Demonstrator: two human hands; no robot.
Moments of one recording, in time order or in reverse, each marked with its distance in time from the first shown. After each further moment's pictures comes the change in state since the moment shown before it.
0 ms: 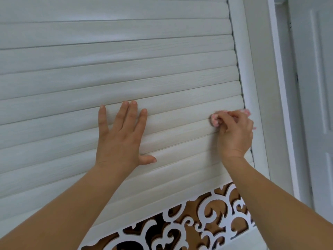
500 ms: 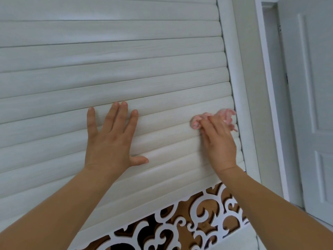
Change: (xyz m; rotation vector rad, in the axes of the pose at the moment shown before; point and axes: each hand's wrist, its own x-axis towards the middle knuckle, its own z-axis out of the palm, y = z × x) left_hand 0.001 0.001 0.001 -0.021 0.000 0.001; right_hand -0.013 0.023 -0.001 -0.062 -0.201 -0.449
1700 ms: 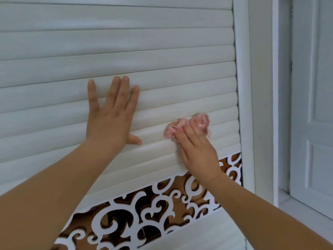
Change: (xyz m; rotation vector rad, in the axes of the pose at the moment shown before) left_hand -0.005 0.005 -0.006 0.120 -0.228 -0.026; right_hand -0.068 -0.042 0.005 -0.013 -0.185 -0.257
